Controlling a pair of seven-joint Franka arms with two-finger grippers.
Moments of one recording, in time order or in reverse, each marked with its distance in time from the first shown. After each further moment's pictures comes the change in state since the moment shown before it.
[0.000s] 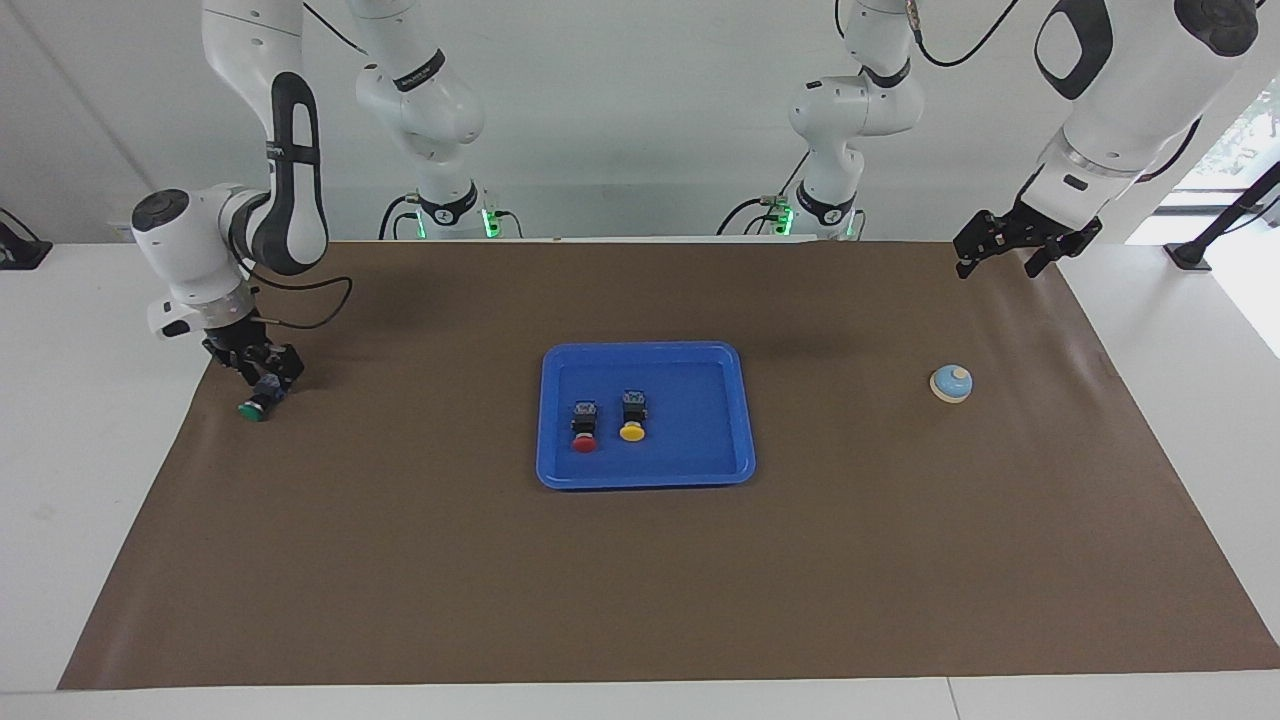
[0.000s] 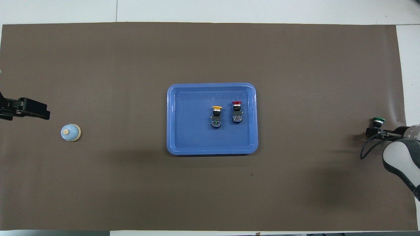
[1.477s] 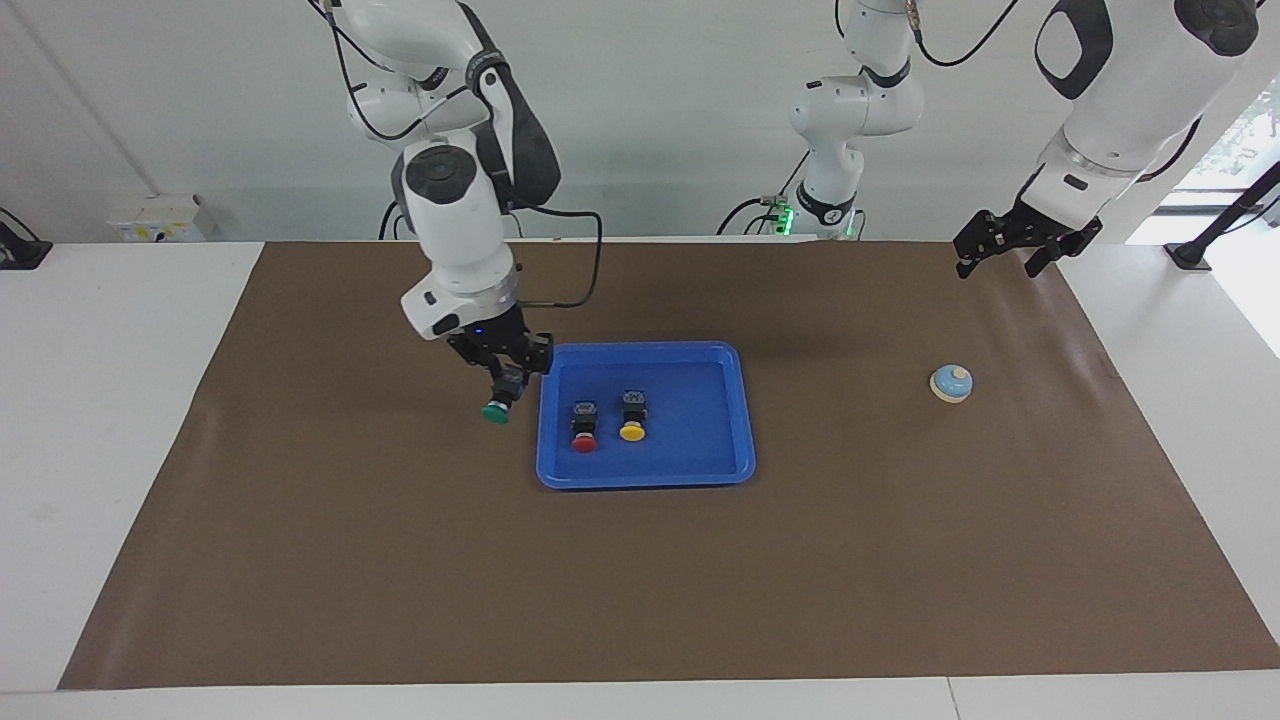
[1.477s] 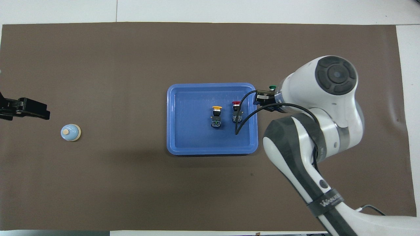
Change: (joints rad) left arm 0.000 0.000 0.000 0.000 0.000 0.000 0.000; right arm 0.794 0.073 0.027 0.512 -0.023 -0.492 0.811
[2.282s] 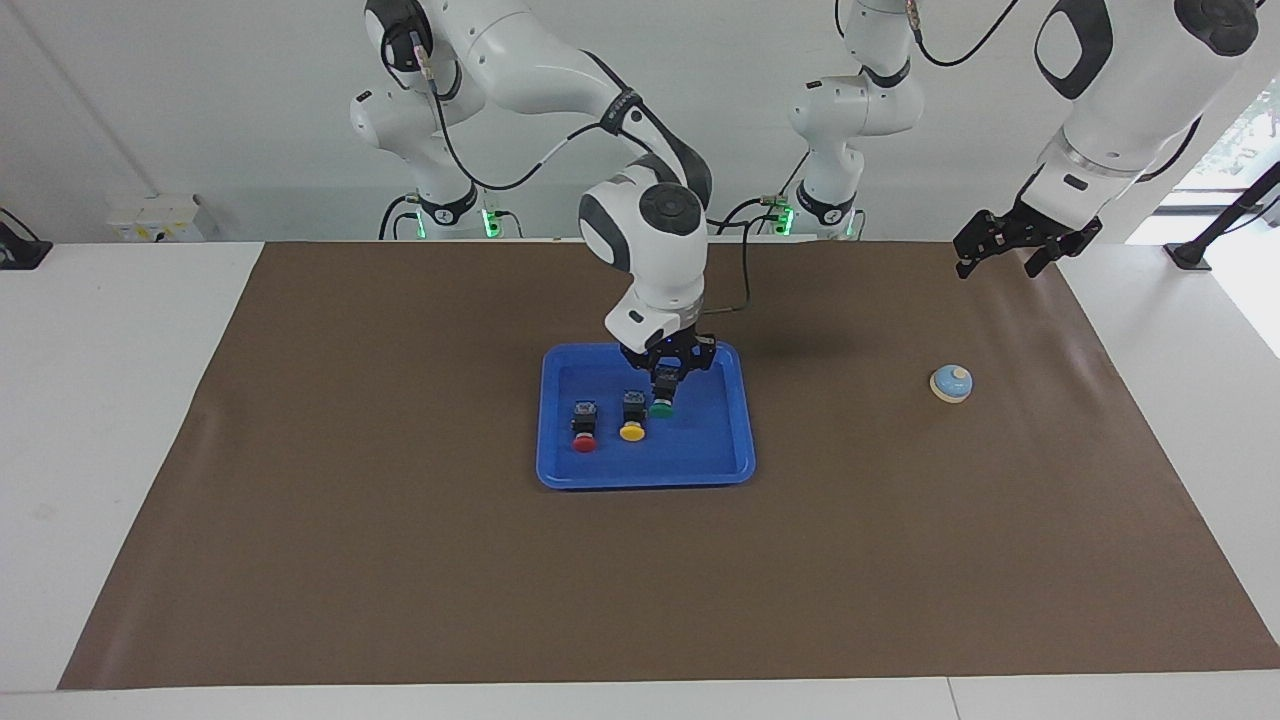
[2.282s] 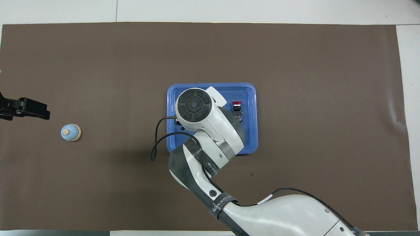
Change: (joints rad) left arm 0.000 0.000 0.000 0.000 0.000 0.000 0.000; right arm 0.325 0.350 -0.005 0.283 -0.025 0.054 0.160
